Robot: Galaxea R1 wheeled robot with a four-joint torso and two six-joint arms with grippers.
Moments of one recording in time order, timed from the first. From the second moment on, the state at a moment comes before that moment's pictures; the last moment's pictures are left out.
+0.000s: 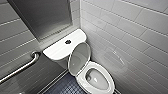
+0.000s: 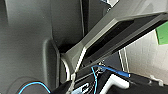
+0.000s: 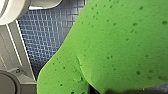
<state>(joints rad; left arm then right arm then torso) 1.40 2.47 -1.74 1.03 -0.05 -0.95 -1.37 2.20 -1.60 -0.13 0.27 0.64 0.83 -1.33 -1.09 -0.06</state>
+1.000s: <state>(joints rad) 1.19 2.35 -1.60 0.88 -0.04 -0.97 -1.47 2.30 -1.73 -0.16 0.27 0.64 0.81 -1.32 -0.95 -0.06</state>
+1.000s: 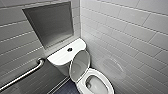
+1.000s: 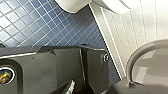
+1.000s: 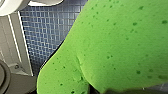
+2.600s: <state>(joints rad) 0.72 2.34 -1.69 0.80 -0.03 -1.51 -1.52 2.43 -1.92 0.14 0.30 0.23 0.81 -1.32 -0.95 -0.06</state>
